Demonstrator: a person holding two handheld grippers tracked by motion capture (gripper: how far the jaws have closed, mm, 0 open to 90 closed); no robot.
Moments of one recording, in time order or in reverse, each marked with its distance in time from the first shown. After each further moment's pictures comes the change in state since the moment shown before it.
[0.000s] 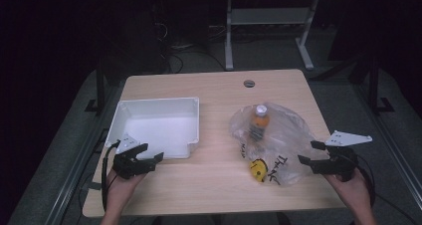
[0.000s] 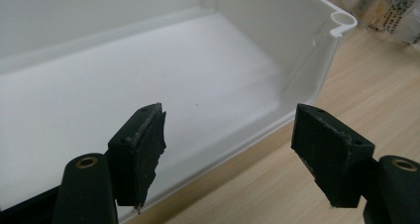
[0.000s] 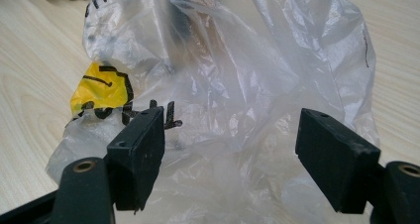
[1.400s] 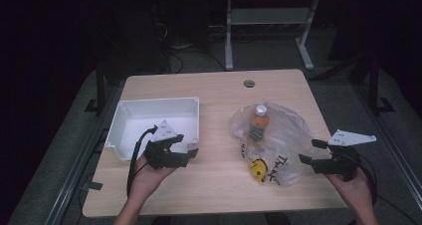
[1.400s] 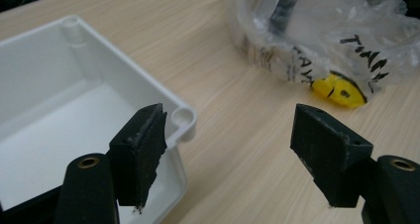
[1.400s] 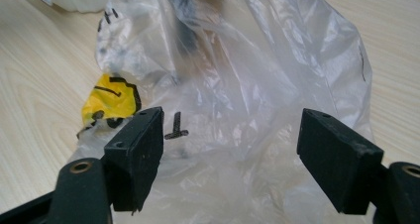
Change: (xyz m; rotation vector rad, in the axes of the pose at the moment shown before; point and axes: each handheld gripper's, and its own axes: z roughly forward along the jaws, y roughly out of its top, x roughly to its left) left arm -0.083 0.078 0.018 0.024 -0.211 0.192; right arm 0.000 0.004 -0.007 -0.038 0.017 -0.007
